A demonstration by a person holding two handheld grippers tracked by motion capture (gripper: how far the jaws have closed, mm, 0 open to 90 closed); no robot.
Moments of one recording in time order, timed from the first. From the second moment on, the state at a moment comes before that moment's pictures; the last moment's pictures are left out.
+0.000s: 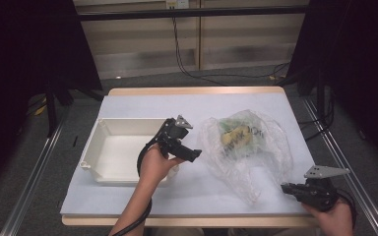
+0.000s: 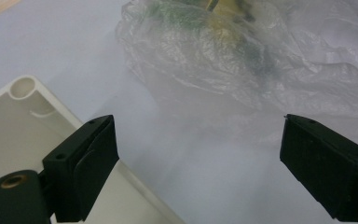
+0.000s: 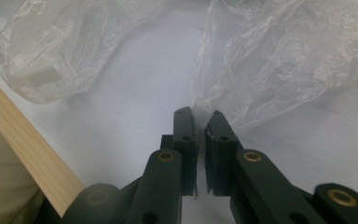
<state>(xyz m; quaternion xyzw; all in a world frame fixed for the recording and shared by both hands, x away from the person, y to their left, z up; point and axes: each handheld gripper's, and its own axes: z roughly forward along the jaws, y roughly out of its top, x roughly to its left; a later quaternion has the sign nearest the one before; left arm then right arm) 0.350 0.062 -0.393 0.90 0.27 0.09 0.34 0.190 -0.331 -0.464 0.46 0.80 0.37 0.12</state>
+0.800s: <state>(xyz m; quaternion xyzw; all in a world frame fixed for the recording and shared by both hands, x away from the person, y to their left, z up) 0.347 0.047 -0.392 0.90 0.25 0.08 0.34 0.182 -0.337 -0.454 0.48 0.78 0.37 0.12</state>
